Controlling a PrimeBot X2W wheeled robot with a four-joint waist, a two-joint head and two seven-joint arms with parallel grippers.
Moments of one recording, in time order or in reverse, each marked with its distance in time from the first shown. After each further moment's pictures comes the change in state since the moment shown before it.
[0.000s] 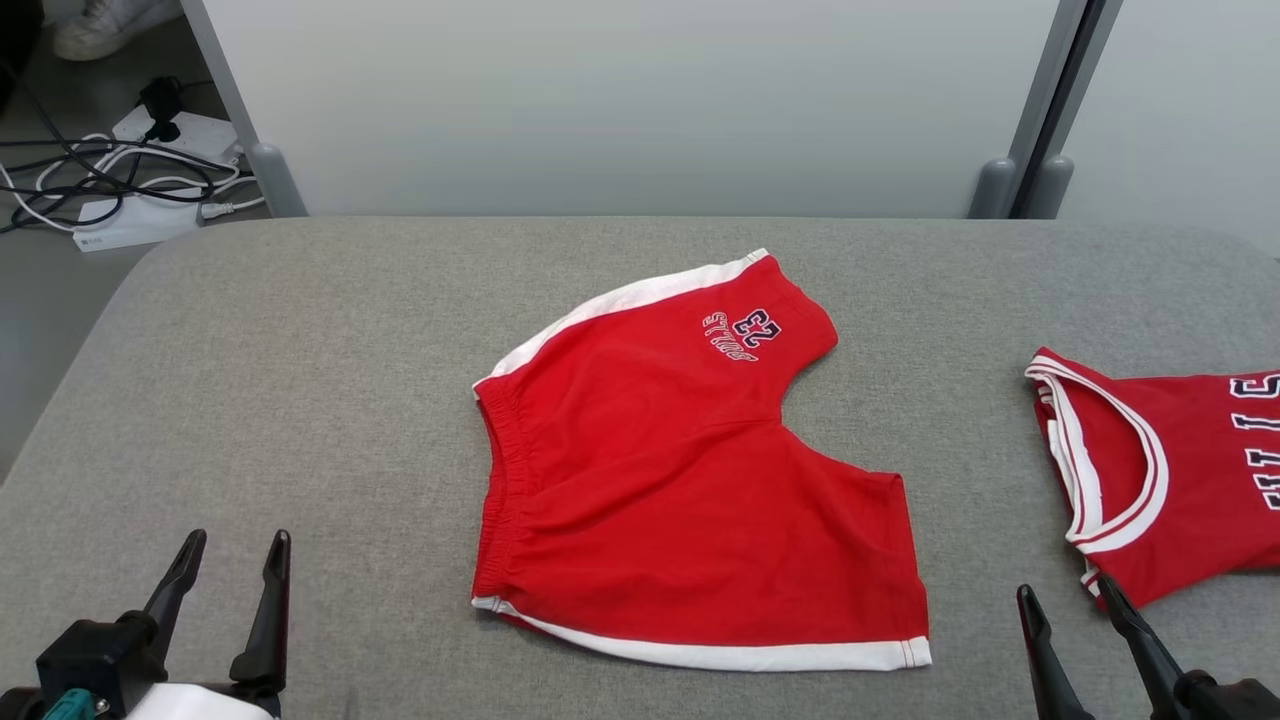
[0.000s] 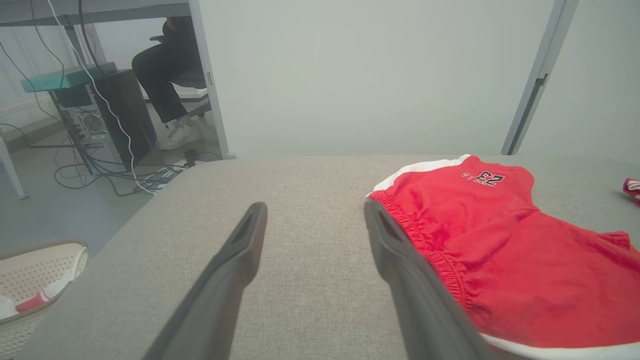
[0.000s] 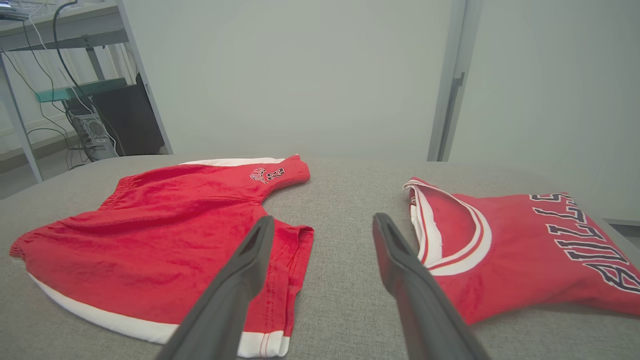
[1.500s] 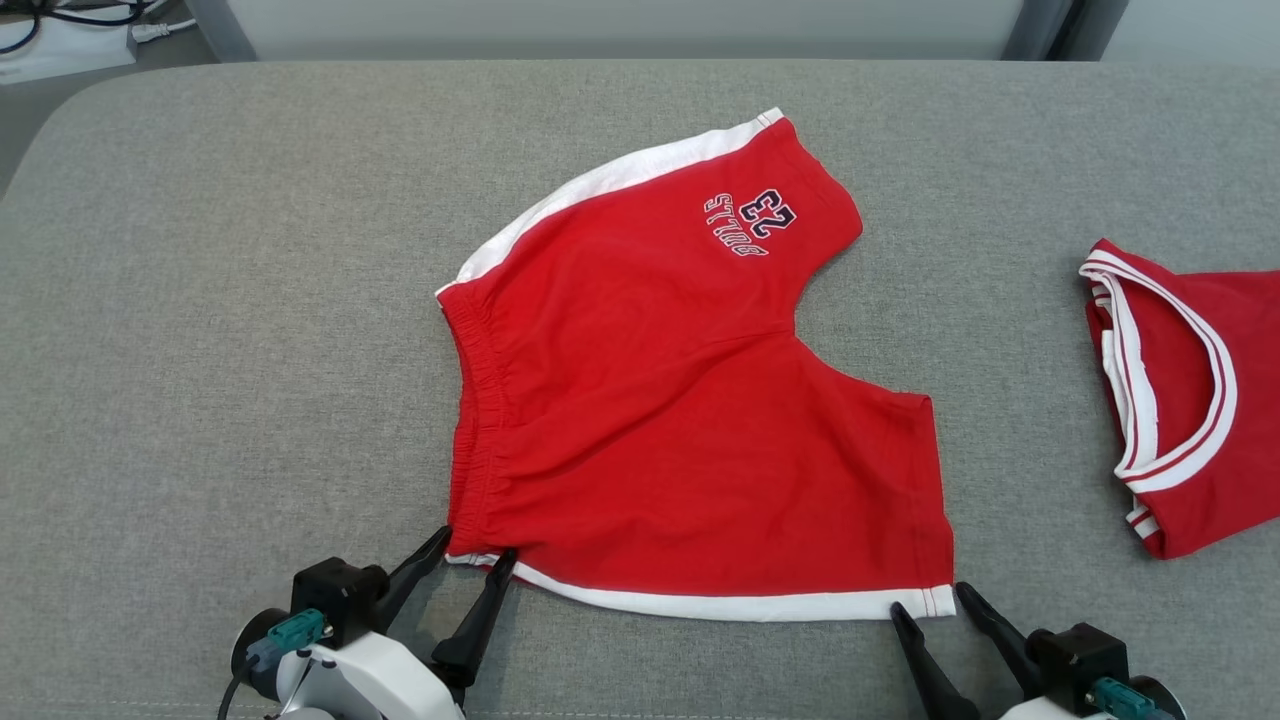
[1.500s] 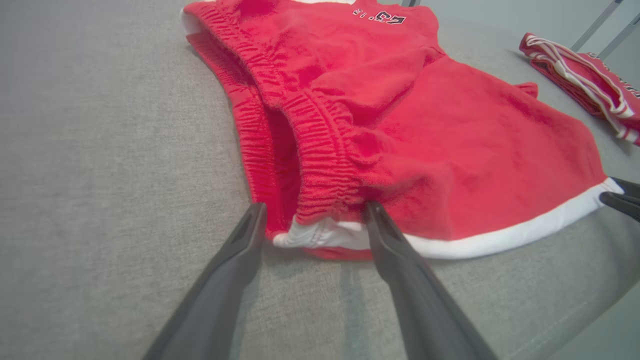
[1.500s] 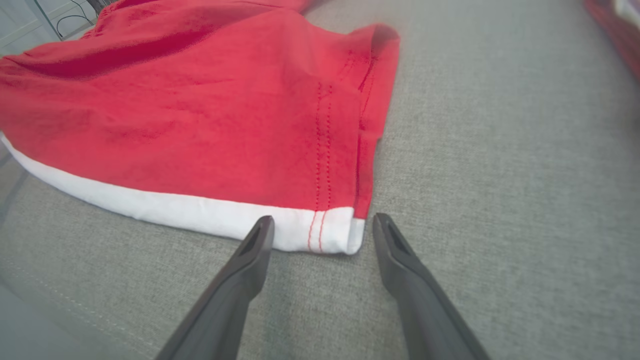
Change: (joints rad) left arm -0.280 -0.242 -0.249 0.424 0.037 -0.344 0.010; right arm -0.218 -0.050 0.273 0.331 0.117 0.000 0.022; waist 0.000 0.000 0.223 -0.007
